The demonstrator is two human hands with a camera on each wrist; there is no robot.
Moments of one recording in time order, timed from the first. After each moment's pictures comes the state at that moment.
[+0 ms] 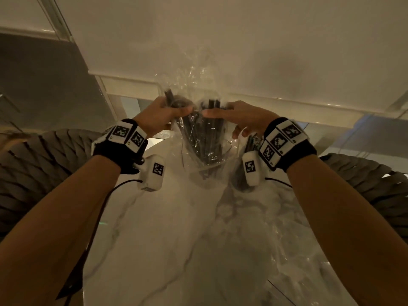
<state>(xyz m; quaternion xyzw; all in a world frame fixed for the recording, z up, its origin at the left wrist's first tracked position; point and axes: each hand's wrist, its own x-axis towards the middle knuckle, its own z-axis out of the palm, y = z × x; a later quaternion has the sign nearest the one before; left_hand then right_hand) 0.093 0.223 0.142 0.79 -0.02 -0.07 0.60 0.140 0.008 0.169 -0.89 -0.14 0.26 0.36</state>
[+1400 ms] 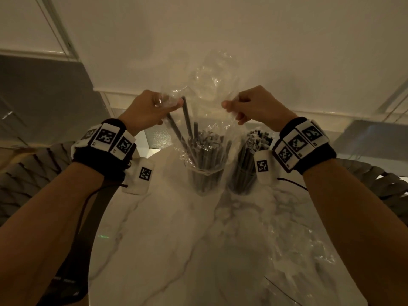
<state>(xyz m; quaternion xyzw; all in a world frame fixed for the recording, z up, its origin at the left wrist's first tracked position) 0.067 0.223 0.191 0.87 0.01 0.06 0.49 0.132 -0.029 0.203 -0.87 -0.19 0.07 0.44</state>
